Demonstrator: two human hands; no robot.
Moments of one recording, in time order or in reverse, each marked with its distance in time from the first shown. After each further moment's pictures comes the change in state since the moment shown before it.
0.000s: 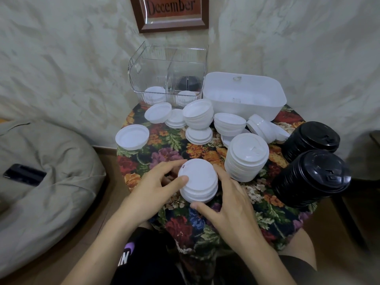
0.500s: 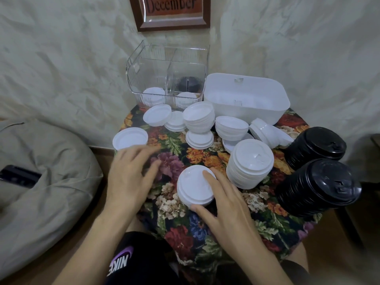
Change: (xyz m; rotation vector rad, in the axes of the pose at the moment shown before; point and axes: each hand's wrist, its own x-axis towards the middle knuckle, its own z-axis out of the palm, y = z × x) left_hand 0.025 -0.022 -0.030 0.632 0.537 0.282; right_hand 0.012 -0.005 0.006 -0.140 -0.079 -0.102
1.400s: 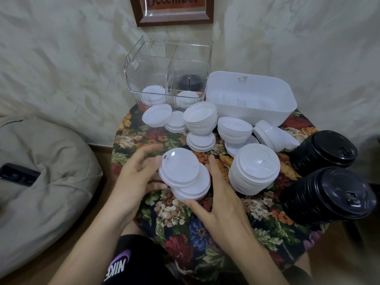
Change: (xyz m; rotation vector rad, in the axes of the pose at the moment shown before) left_hand 0.013 0.028 -0.002 -1.123 -0.250 -0.730; right_hand 0.027 -0.005 0.000 0.170 -0.028 0.055
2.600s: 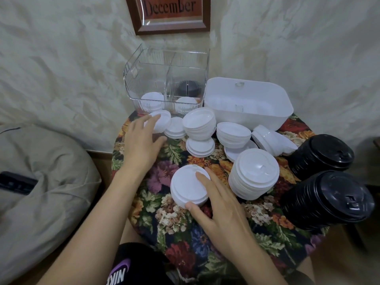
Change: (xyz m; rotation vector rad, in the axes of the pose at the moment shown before) left_hand 0.121 -0.003 -0.012 1.167 0.223 0.522; right_hand 0.000 0.000 0.003 -0.110 -0.037 -0.034
